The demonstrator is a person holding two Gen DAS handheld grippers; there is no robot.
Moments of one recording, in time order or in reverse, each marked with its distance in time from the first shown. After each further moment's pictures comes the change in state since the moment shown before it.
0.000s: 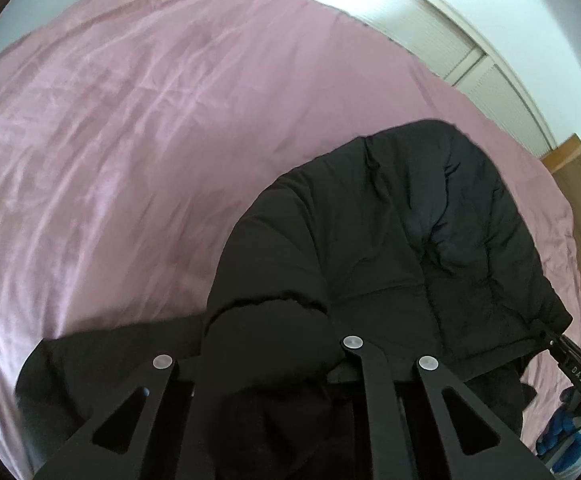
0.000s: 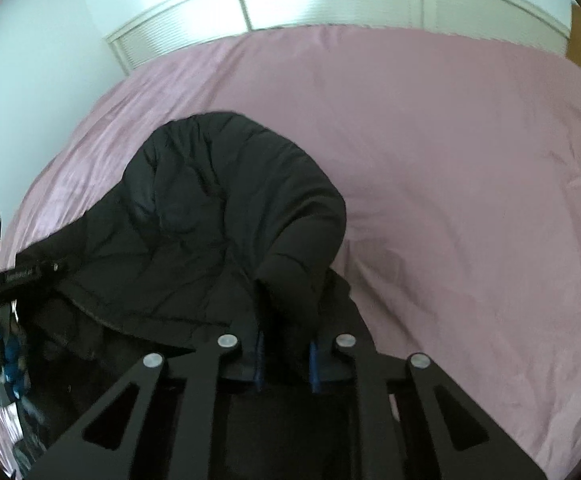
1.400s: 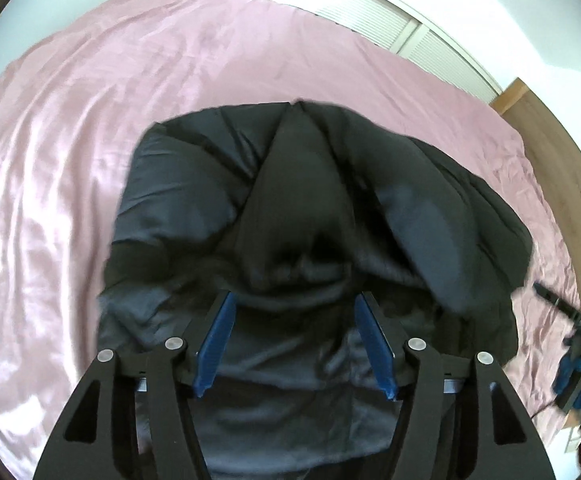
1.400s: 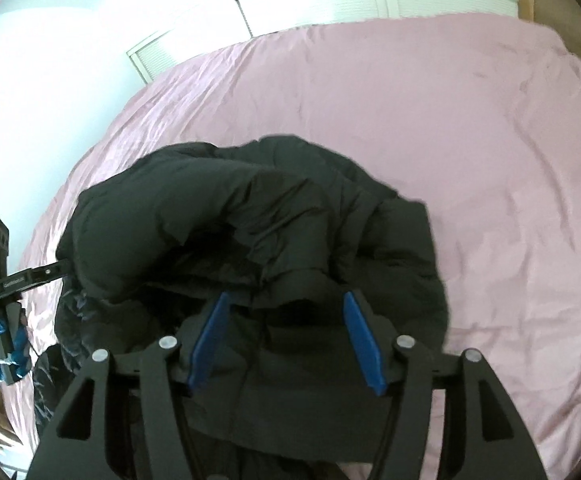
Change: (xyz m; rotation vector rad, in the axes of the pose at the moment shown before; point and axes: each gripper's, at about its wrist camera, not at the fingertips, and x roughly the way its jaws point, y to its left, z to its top) left arm -0.149 0.050 -0.175 0.165 0.023 -0.056; right arm -0.161 0.020 -0.210 0.084 -0.045 0.049
